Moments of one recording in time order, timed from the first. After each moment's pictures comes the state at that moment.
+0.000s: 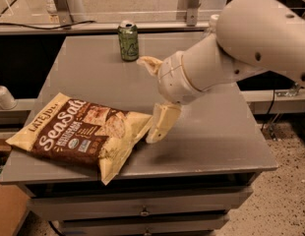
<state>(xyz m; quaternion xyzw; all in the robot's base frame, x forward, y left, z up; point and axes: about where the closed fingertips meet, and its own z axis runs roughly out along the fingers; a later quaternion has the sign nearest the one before) 0.490 0.012 0.889 -0.74 0.55 0.12 0.37</state>
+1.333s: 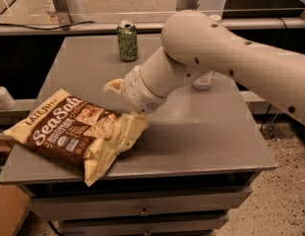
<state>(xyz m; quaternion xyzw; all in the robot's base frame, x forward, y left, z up) 0.482 0.087 0.844 -0.77 0.52 0.19 0.31</state>
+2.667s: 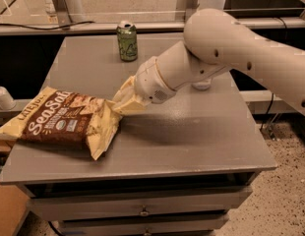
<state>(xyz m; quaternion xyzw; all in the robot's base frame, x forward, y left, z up) 0.508 0.072 0.859 -0.69 0.59 0.25 0.34</state>
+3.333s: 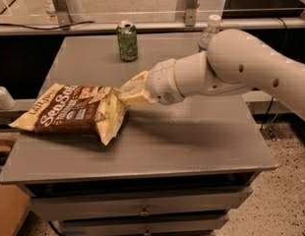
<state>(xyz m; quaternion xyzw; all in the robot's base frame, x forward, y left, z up) 0.531 0.058 0.872 -0.60 0.62 0.27 0.44</state>
